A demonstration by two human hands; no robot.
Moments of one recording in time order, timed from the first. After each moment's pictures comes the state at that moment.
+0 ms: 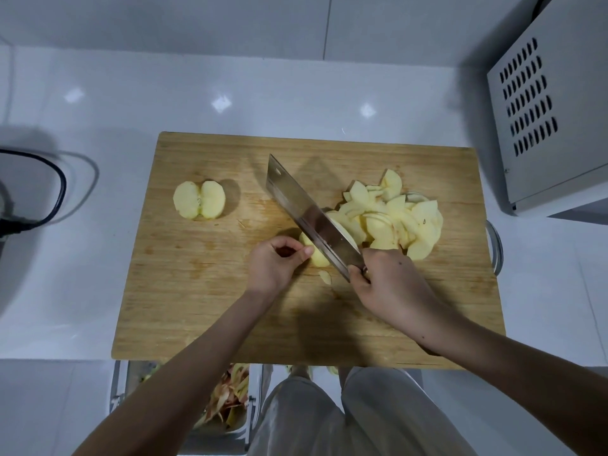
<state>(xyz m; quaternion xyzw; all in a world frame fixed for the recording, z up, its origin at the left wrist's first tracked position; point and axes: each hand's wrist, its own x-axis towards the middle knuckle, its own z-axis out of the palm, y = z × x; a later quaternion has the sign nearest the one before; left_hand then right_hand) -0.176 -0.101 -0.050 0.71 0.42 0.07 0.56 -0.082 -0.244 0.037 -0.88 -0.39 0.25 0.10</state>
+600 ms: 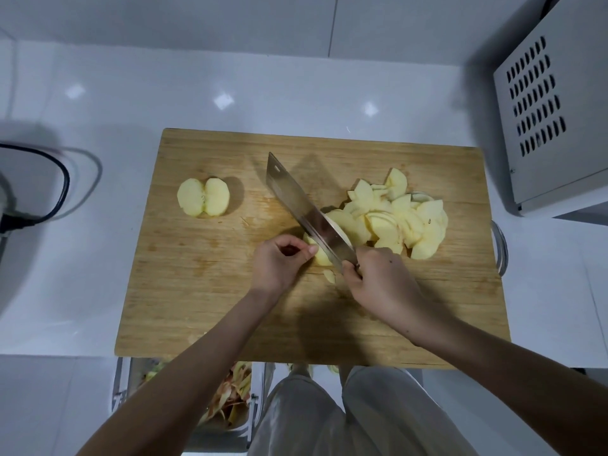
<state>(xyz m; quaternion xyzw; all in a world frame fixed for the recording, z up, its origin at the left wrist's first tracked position) -0.176 -0.101 -0.050 0.71 0.40 0.09 0.57 -0.088 -0.232 0.022 -0.88 -0.38 0.25 0.10</state>
